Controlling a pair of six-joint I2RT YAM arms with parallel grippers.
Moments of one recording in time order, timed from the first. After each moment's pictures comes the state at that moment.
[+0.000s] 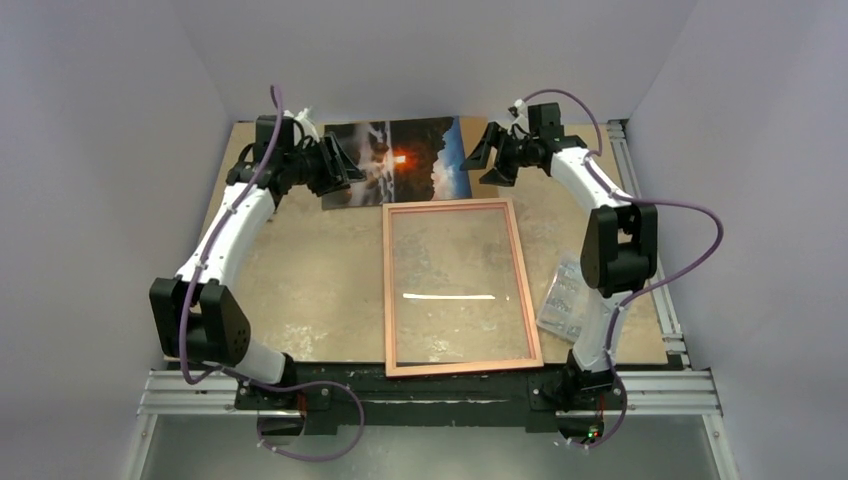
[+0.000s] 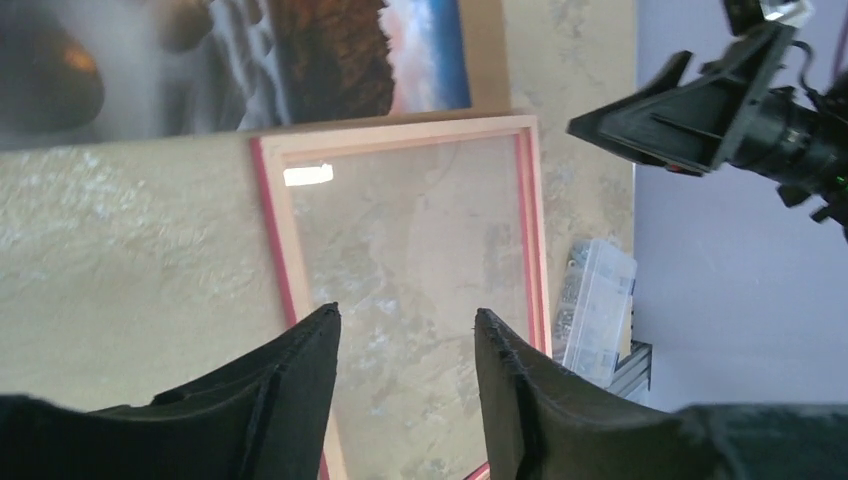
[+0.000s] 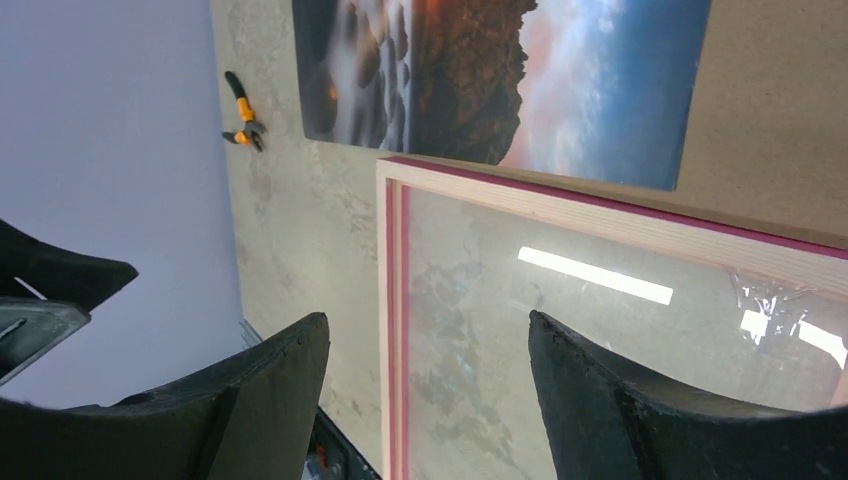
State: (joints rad) left arm -0.11 1.50 1.38 -0.52 0.52 -0.54; right arm 0.17 1.98 1.66 -0.47 -0.66 0.58
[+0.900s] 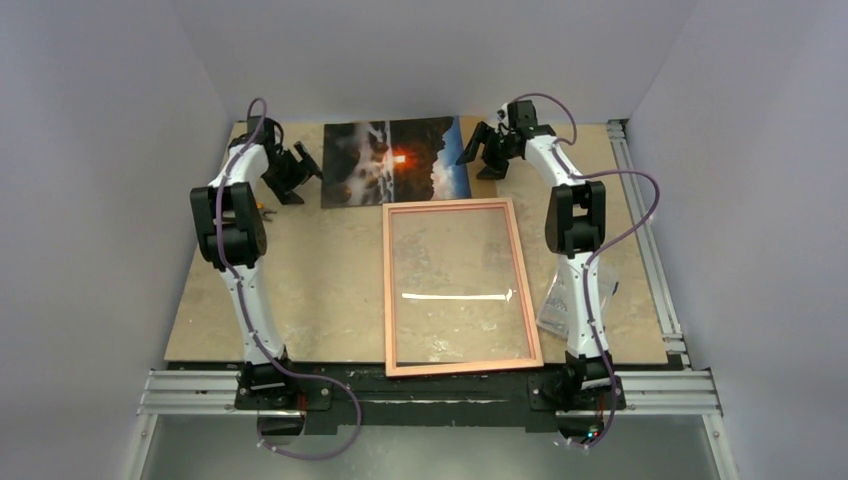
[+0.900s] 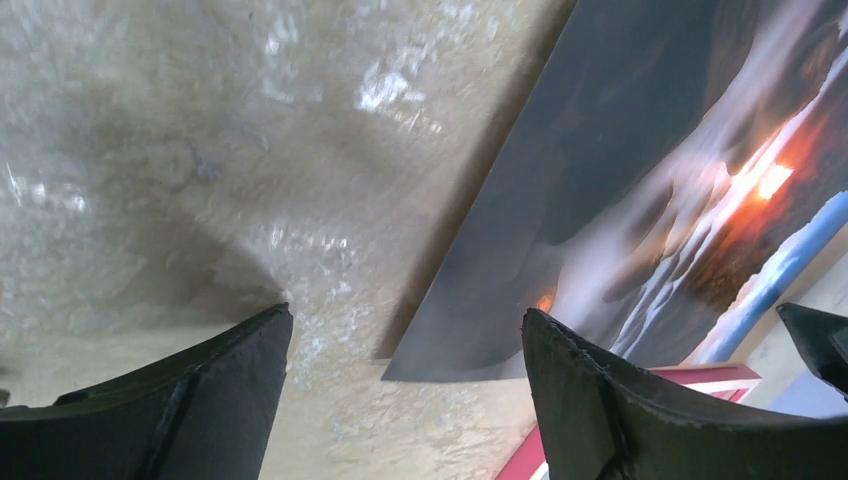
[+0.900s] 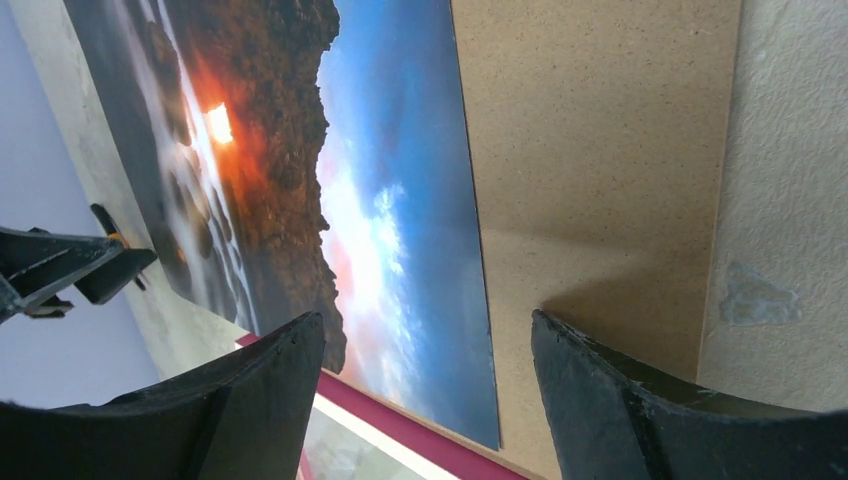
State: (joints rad) left arm 0.14 2.25 1.81 -0.70 0.31 -0.55; right arm 0.16 2.56 2.29 -0.66 -0.49 0.56
